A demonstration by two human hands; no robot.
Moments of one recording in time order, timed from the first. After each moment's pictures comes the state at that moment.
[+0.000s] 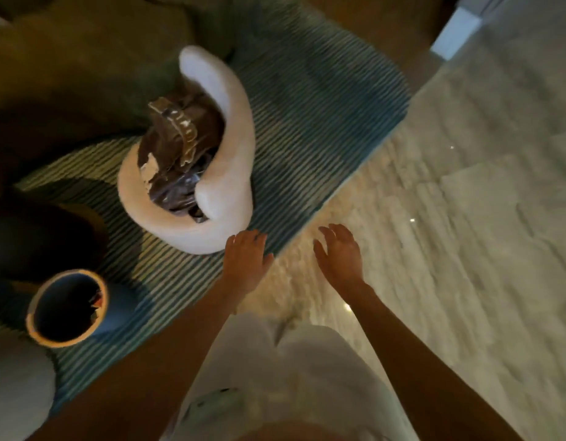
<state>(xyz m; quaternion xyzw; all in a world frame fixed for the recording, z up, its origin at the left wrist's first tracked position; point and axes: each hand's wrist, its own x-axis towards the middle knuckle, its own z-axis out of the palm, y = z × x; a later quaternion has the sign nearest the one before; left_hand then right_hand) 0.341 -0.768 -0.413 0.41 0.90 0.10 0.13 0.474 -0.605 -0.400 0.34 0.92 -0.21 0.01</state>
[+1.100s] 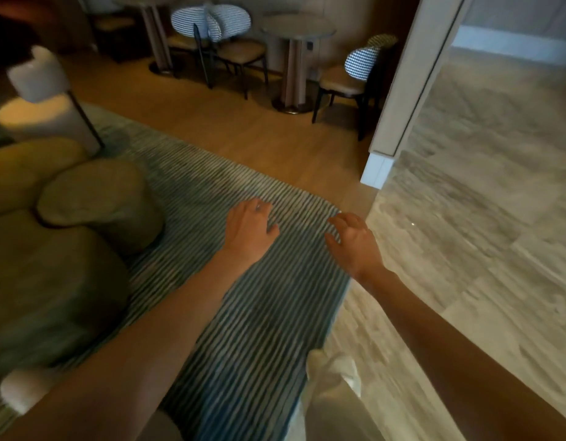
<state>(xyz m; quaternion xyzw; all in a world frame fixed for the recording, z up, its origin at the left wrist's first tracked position) -0.064 -0.066 -0.248 0.52 0.85 0.12 -0.02 0.125 0.050 -0.250 0.35 0.91 -0.17 -0.12</state>
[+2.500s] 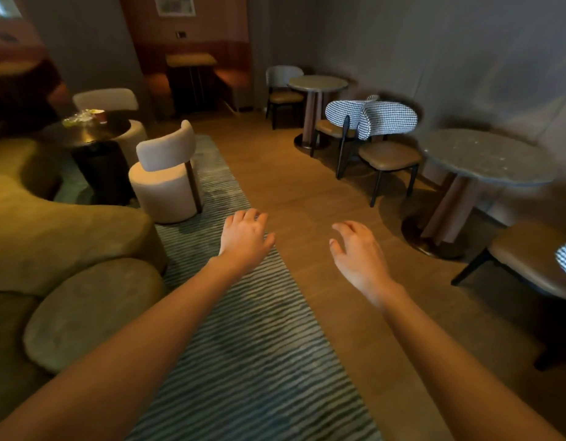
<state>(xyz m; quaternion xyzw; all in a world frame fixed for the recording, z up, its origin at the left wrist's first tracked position) -0.770 0.523 -0.158 0.21 0.97 0.05 -0.05 -0.683 0.730 -0.163 0.07 0.97 -0.19 -0.12</state>
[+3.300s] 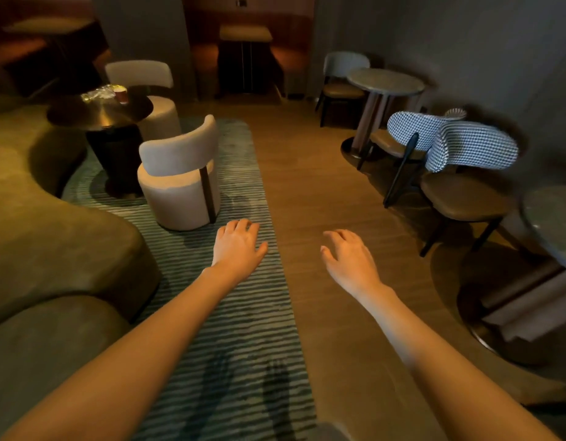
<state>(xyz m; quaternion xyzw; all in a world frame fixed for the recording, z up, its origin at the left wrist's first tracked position) -1.230 0.614 -0.196 0.08 0.99 0.06 -0.01 -1.204 0.846 -0.195 -0.06 0.98 -0.19 -0.02</state>
